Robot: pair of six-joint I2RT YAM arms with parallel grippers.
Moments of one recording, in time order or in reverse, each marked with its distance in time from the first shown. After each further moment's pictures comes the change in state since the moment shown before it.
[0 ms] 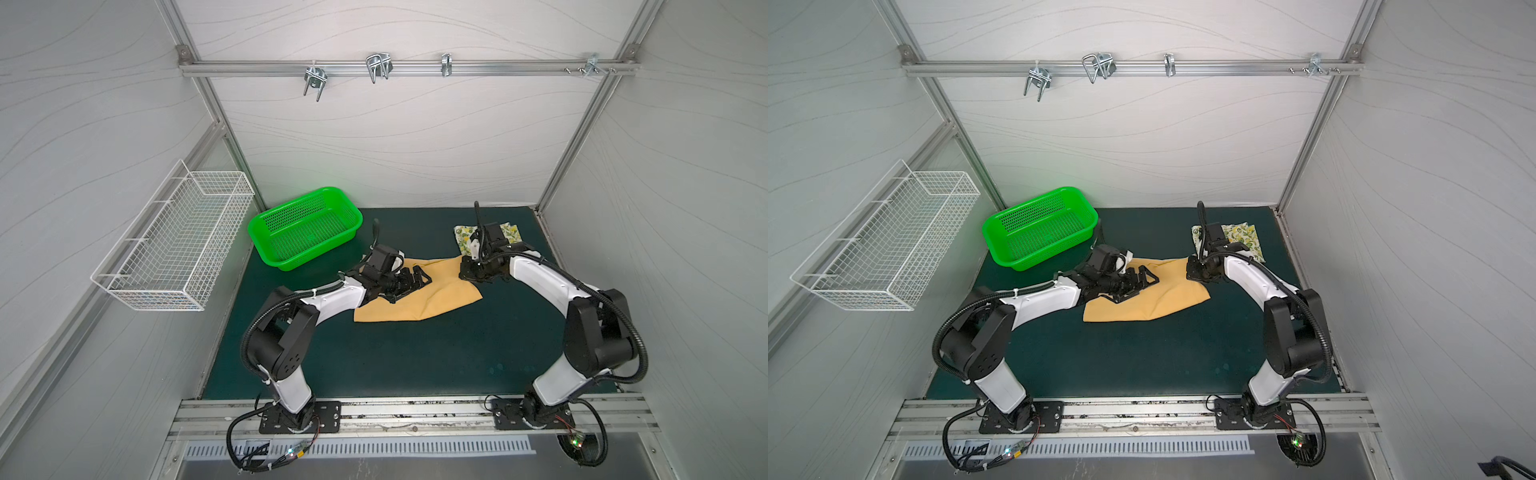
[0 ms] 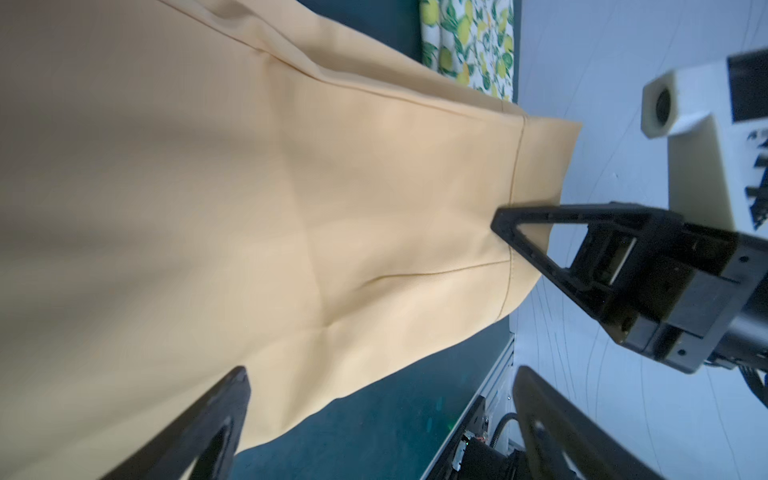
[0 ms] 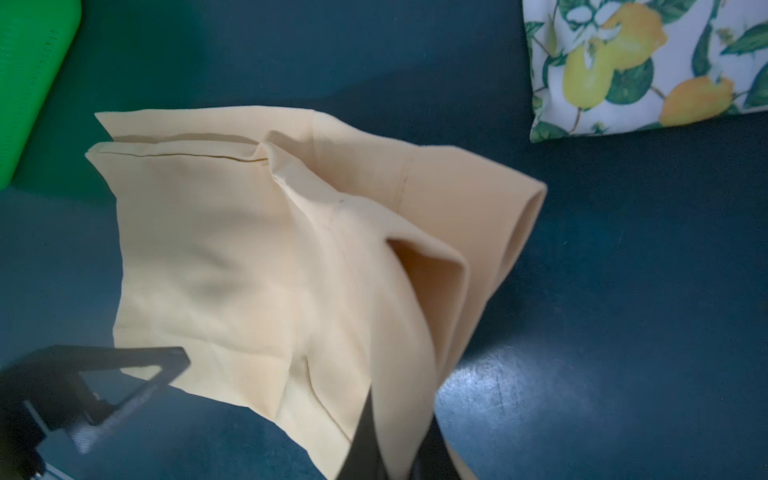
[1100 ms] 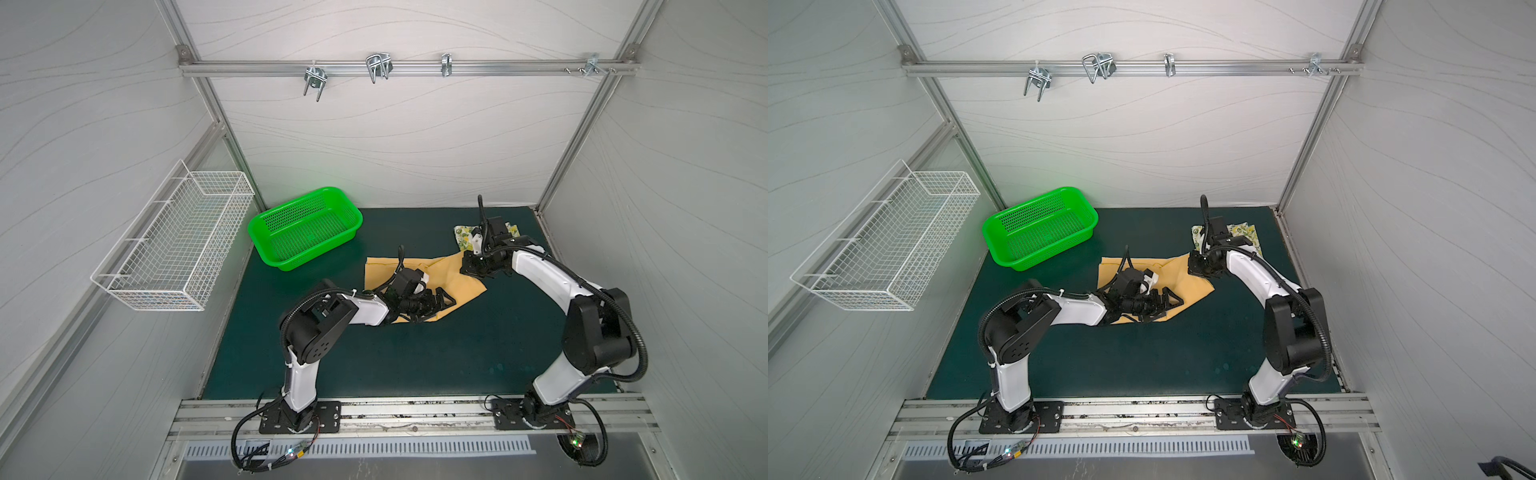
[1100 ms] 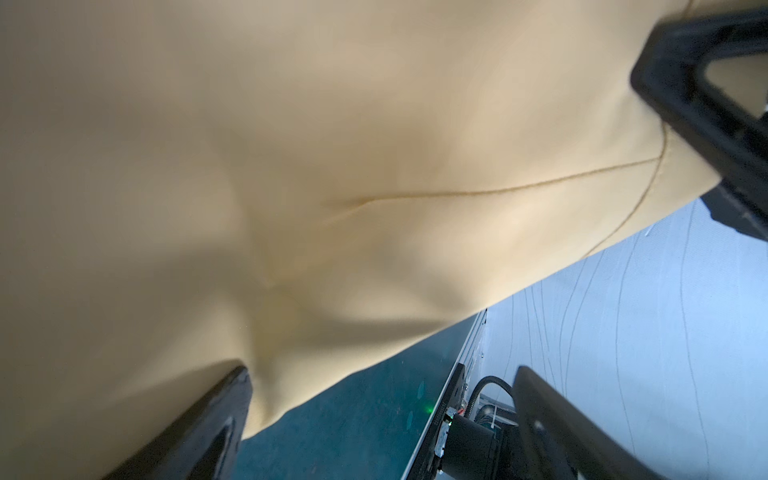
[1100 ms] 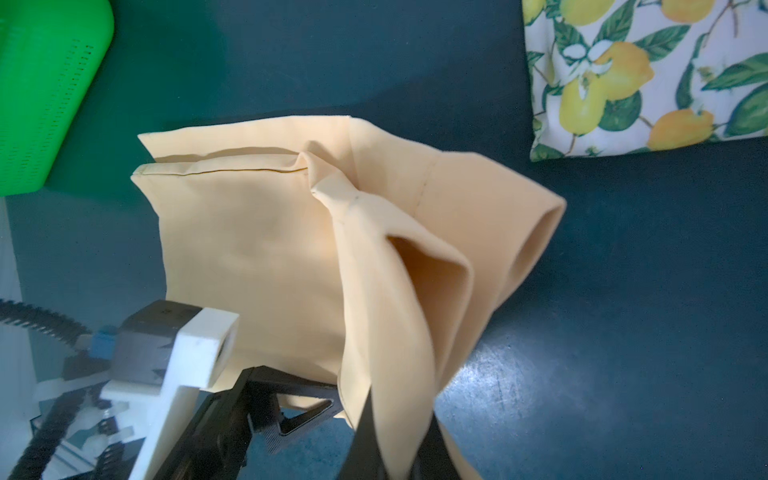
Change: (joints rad) left arm -0.148 0.197 -0.092 0.383 0.057 -0.175; right arm -0.028 0.018 0.064 -0.056 -0.061 -0.018
